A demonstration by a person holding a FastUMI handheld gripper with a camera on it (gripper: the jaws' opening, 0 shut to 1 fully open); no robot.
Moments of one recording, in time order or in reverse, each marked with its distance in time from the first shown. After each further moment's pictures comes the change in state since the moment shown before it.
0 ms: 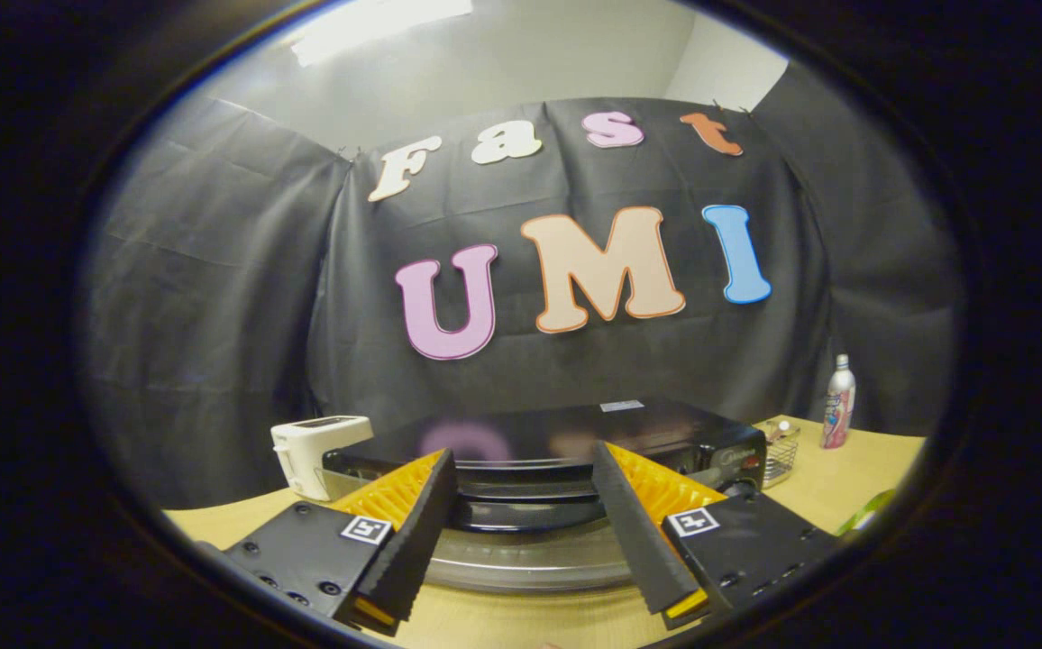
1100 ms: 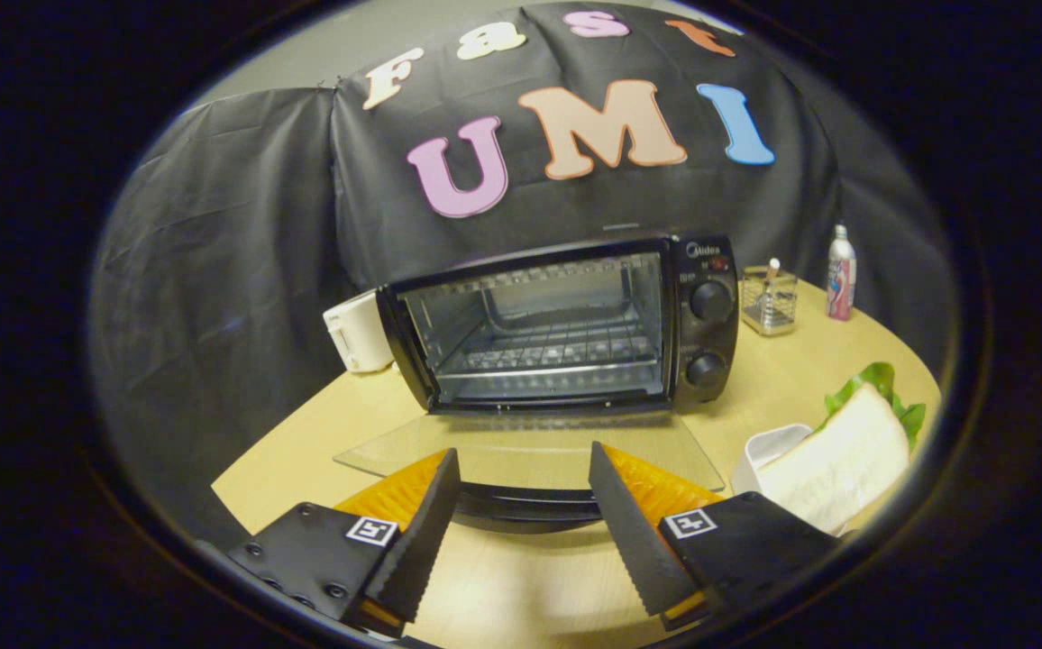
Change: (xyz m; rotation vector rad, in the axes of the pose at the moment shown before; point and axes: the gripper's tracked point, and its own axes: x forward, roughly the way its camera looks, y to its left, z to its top) arm -0.118 -0.013 -0.112 0.104 0.588 0.087
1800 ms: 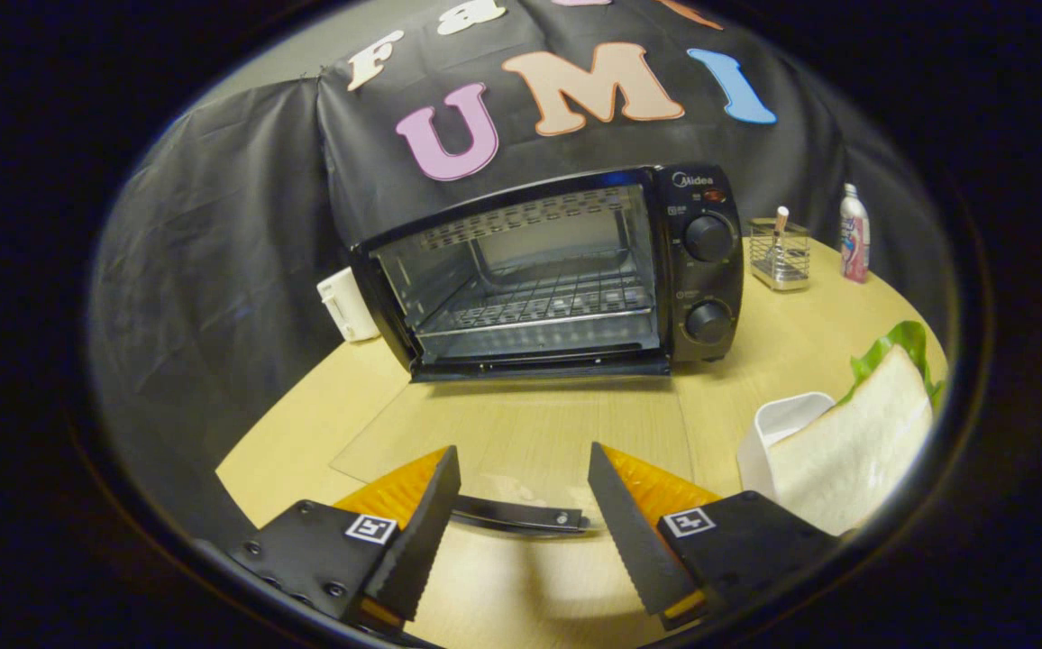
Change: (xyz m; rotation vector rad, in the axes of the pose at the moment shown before) arm 0.002 -0.019 -0.007 0.045 0.071 0.095
